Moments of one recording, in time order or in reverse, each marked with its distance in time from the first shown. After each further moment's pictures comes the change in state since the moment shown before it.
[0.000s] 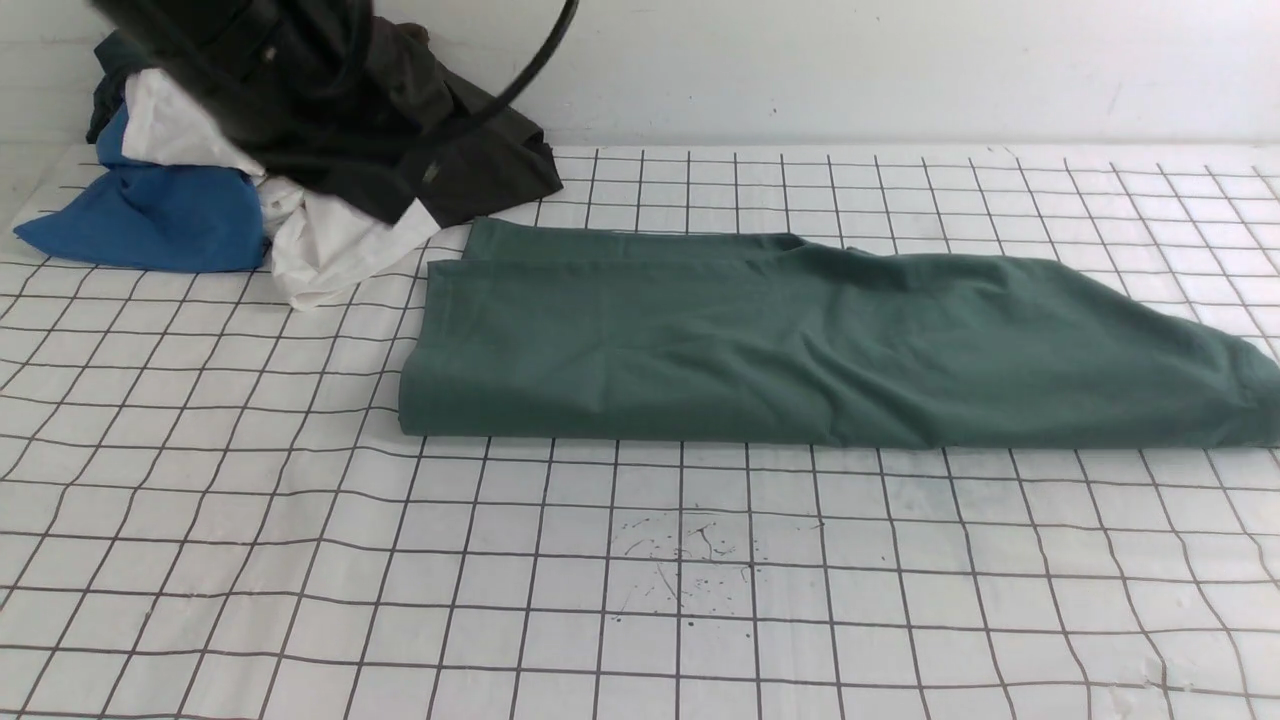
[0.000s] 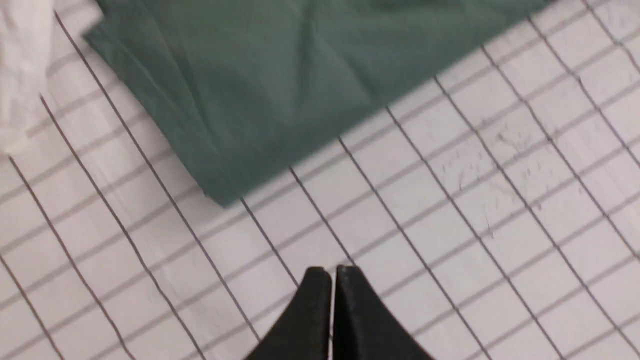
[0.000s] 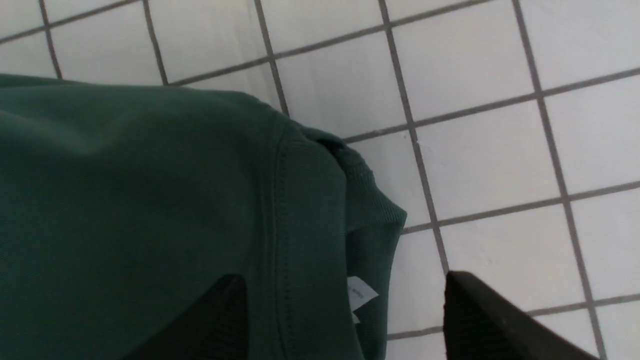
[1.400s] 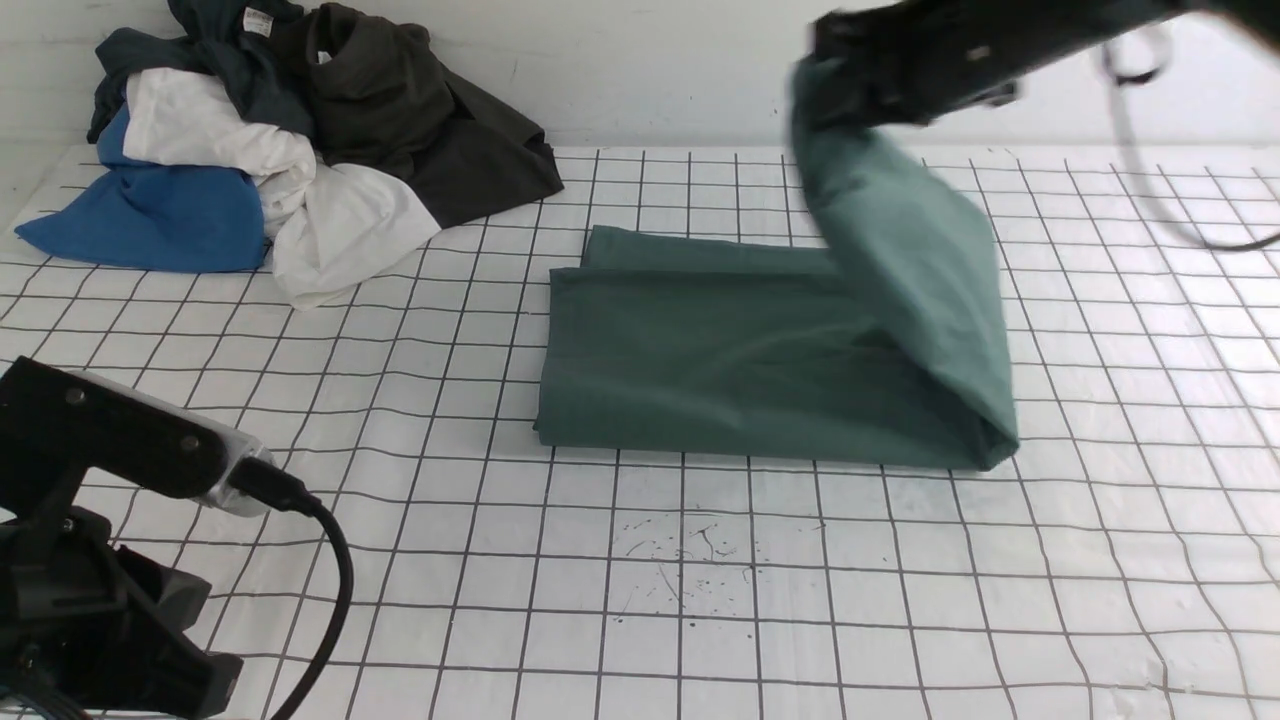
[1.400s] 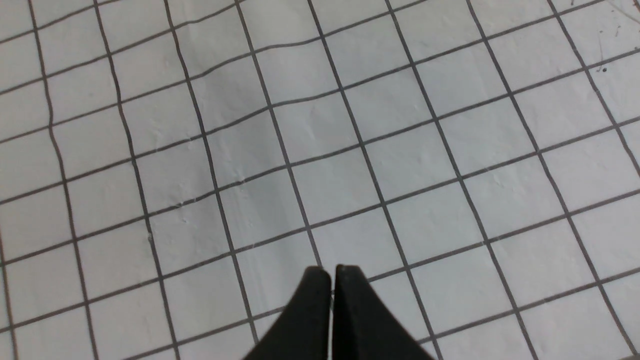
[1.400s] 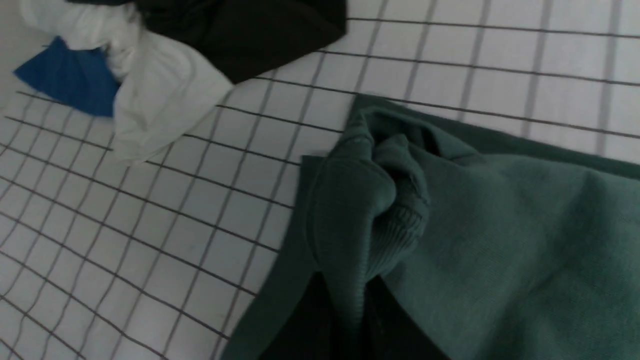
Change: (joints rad) right arm 0.727 -0.085 -0.156 0.336 -0.269 0.034; left arm 0.001 -0.675 0.988 0.162 -0.501 -0.248
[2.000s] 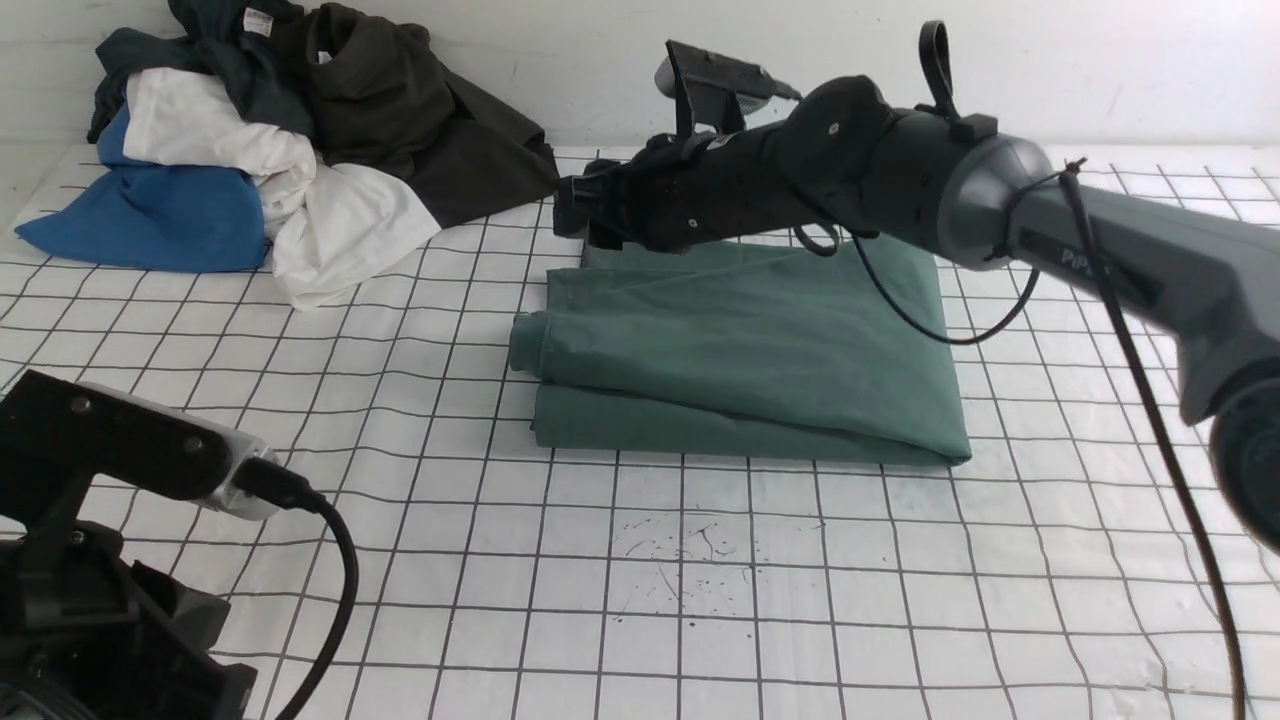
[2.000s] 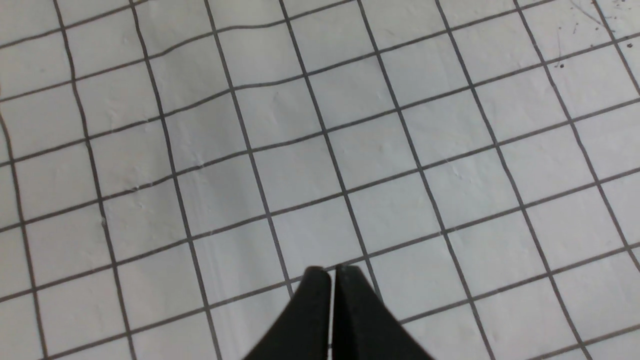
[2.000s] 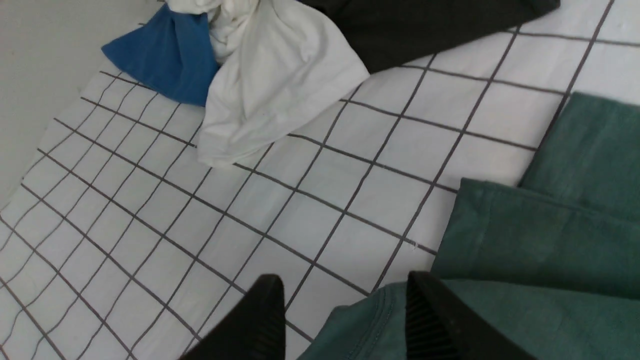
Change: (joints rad) right arm 0.167 0.163 0.005 0.224 -0.278 -0.265; left arm 0.000 0.000 0.000 -0.073 0.024 0.005
